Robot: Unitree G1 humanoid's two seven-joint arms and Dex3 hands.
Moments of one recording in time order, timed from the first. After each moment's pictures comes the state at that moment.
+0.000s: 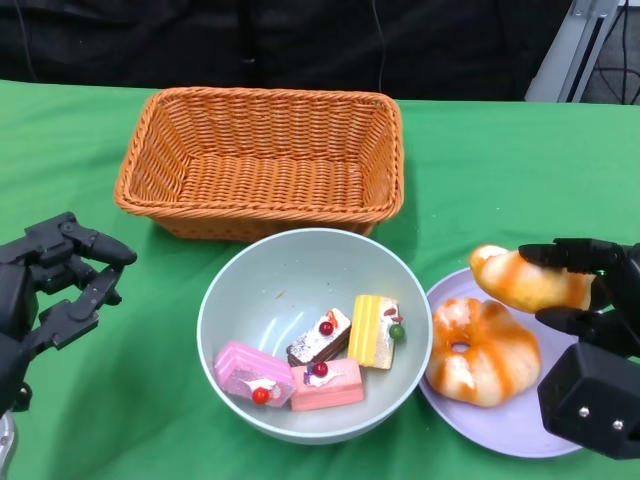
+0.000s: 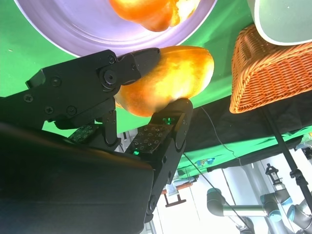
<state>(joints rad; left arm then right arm) -0.26 0.24 0.20 0.67 -0.07 -0.70 -0.16 -0.05 -0.34 0.06 -0.05 -0.67 -0.05 -0.08</state>
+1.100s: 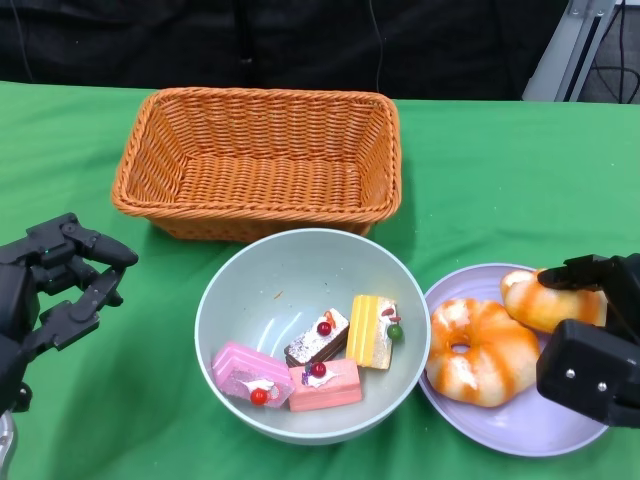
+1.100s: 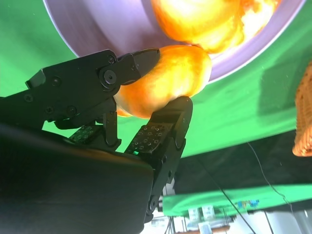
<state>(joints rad) -0.26 0.24 0.20 0.67 -0.07 -0.71 -0.18 -0.15 -0.39 0.14 0.14 -0.67 0.08 0.00</state>
